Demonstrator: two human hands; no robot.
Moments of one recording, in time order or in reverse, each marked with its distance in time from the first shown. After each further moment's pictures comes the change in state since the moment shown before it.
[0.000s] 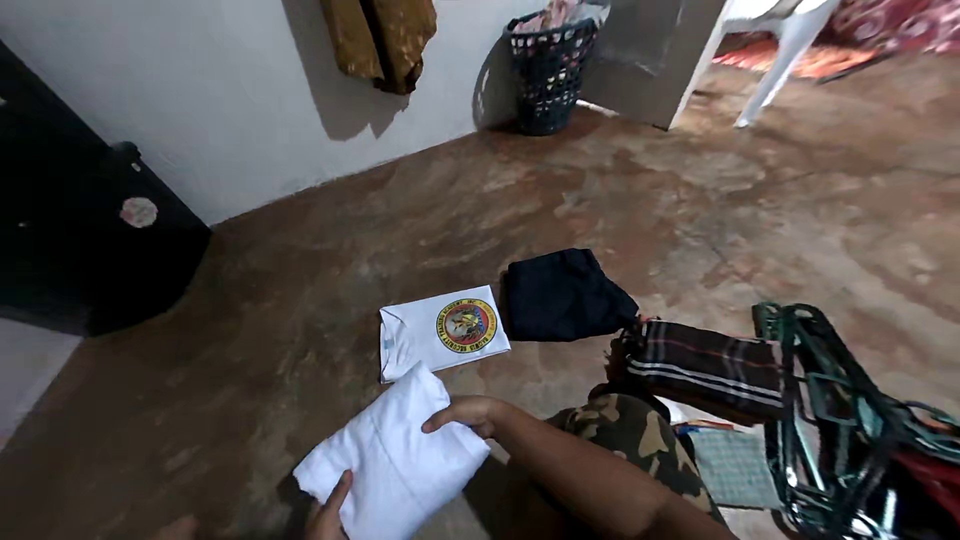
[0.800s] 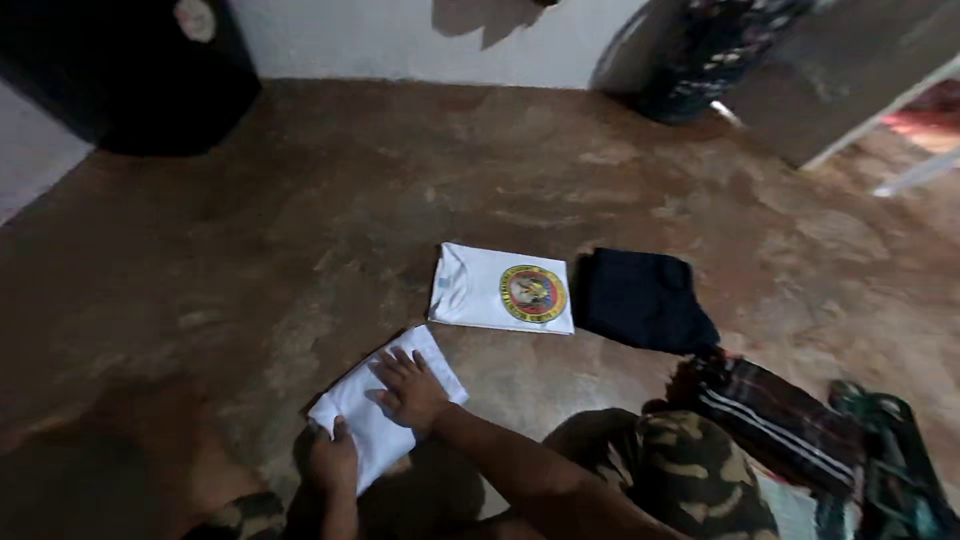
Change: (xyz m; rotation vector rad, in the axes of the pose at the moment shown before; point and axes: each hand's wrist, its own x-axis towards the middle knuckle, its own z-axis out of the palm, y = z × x) left_hand 0.067 -0.085 -0.089 0.929 0.495 -0.019; right_hand 0.183 0.093 0.097 -1.391 0.276 -0.477
